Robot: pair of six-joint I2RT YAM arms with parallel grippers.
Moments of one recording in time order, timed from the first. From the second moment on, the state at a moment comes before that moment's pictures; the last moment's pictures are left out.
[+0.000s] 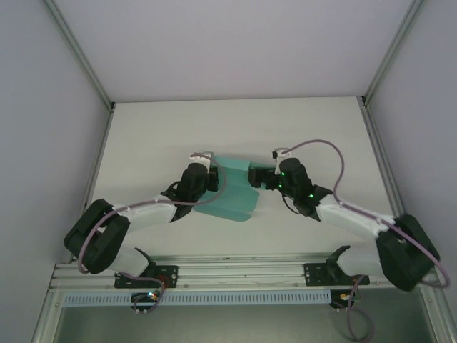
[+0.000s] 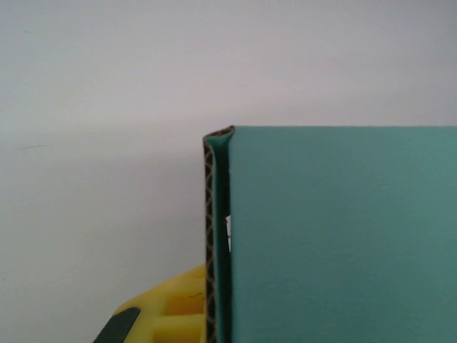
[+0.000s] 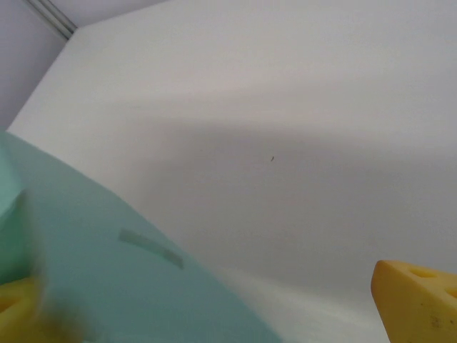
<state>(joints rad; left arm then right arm) -0.74 1.43 0.60 0.36 -0.25 -0.37 0.58 1.19 0.60 0.10 0.08 0.50</state>
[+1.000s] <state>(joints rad) -0.67 1.33 0.60 0.30 -0.10 -0.37 0.47 1.15 0.57 0.00 -0.03 0.30</state>
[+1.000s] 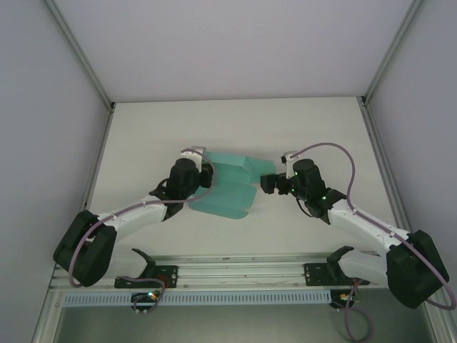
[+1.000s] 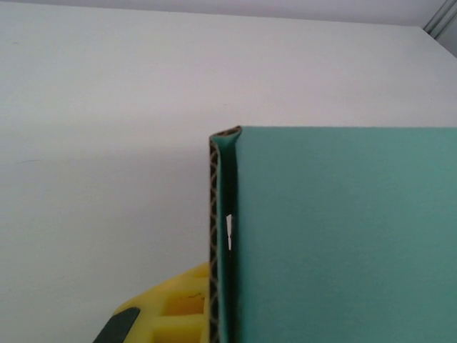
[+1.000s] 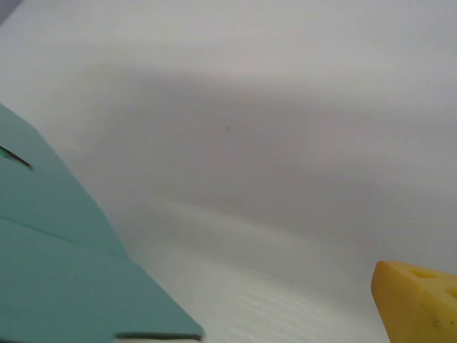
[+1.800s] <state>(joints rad) -0.67 1.35 0.60 0.24 -0.14 -0.46 0.60 1.21 0.59 0.17 0.12 0.32</state>
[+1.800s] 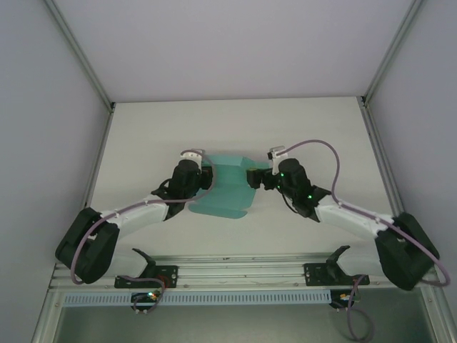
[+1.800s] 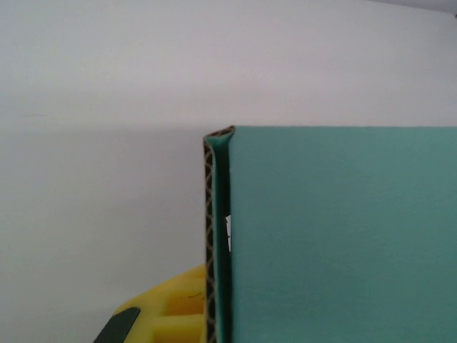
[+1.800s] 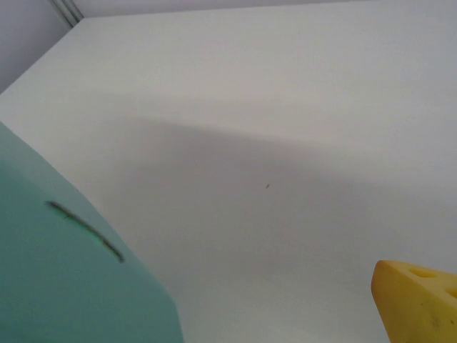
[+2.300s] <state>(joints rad) -0.66 1.33 0.60 0.19 -0.16 -0.37 0.35 0.70 0.53 -0.23 0.09 0.32</state>
